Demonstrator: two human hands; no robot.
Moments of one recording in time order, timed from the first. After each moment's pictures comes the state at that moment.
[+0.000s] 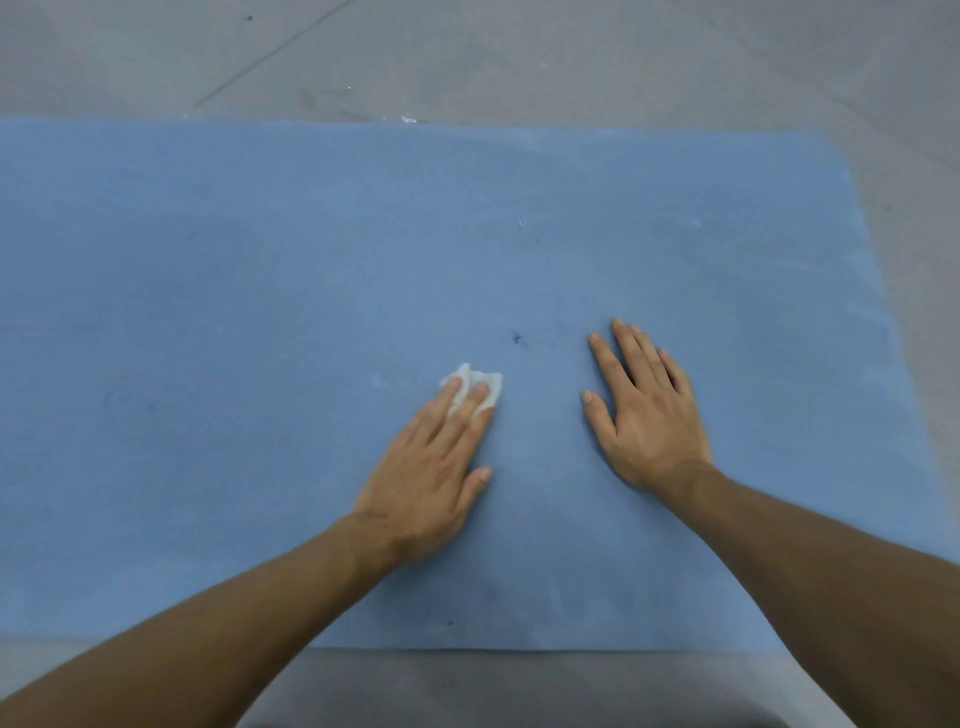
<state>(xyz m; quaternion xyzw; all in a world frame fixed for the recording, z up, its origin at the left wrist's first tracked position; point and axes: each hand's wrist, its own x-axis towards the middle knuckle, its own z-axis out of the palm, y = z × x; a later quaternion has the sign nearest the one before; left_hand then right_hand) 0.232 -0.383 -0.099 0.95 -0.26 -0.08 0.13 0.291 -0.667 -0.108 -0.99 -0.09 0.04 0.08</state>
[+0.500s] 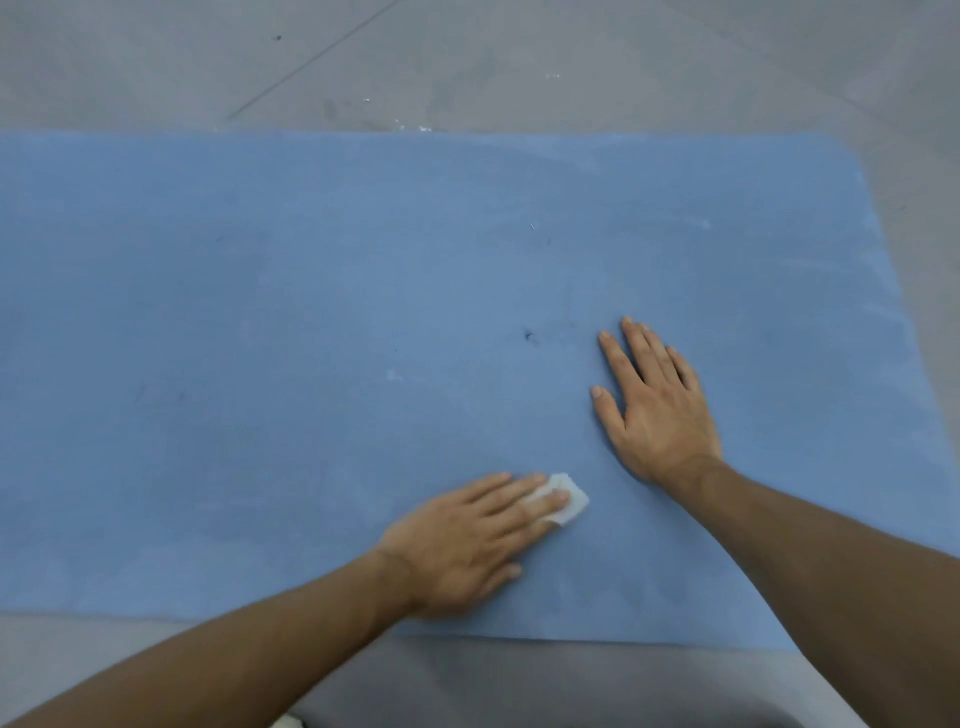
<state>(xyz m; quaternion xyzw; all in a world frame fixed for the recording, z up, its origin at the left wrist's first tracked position) 0.185 -0.395 -0.099 0.88 -0.47 -0.09 0.01 0.290 -0.667 -0.107 -0.99 -0.09 0.04 0.09</state>
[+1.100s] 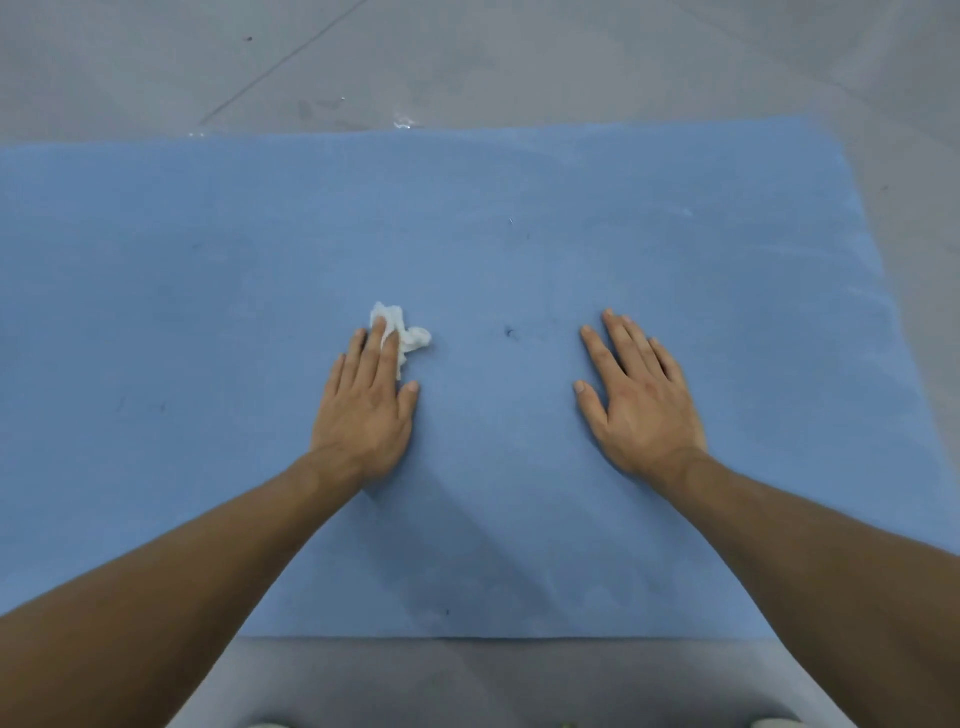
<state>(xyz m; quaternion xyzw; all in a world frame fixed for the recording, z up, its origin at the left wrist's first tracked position) 0.276 -0.349 -0.092 0.99 -0.01 -0.11 0.12 0.289 -0.668 -0.104 -0.99 -0.09 0.05 0.08</state>
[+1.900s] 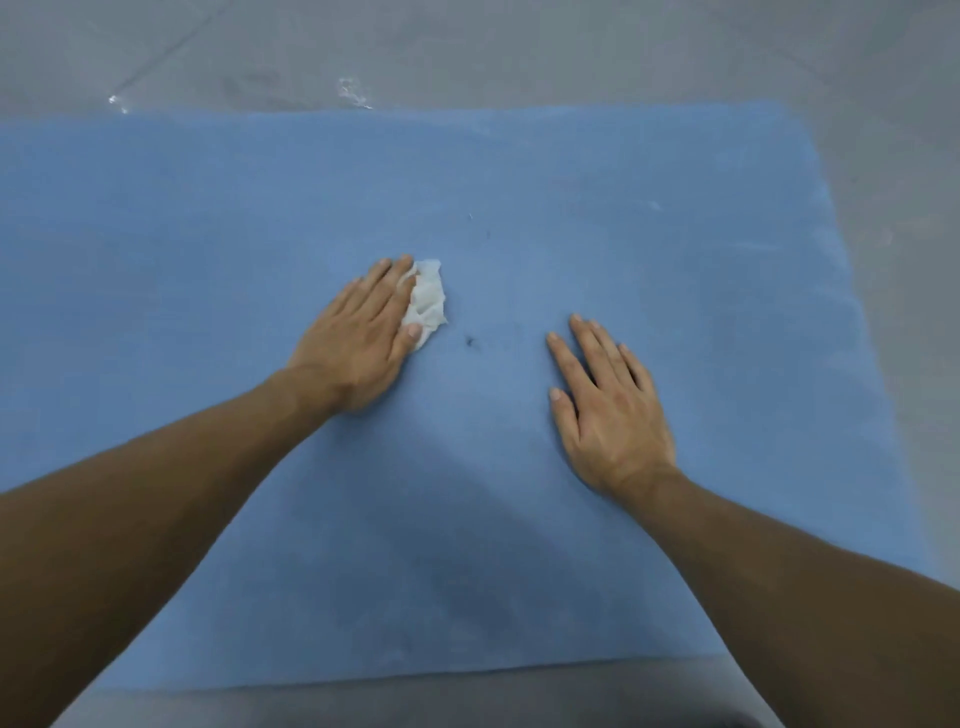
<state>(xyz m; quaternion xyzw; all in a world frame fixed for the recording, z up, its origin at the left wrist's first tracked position) 0.378 -0.360 -0.098 0.97 -0.18 -0.12 0.08 0.293 -0.668 -0.108 -0.99 -0.09 0.03 0.10</state>
